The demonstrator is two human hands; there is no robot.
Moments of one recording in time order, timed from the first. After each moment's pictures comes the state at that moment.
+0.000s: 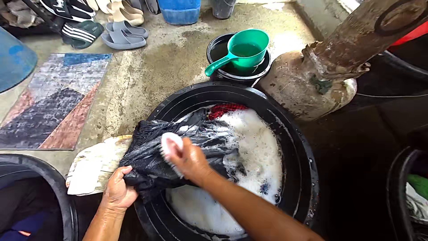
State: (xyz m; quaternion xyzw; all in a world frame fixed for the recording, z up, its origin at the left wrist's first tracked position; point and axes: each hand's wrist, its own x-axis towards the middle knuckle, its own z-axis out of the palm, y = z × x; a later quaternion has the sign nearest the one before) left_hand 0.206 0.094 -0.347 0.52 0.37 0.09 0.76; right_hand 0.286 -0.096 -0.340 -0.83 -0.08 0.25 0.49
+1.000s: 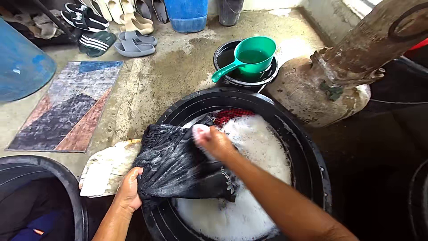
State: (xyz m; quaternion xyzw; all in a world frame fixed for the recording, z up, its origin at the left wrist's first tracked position) left_hand 0.217 0.093 -0.340 0.57 0.42 0.02 0.71; right_hand 0.351 -0.139 -0.339 -0.90 -0.07 0.27 0.34
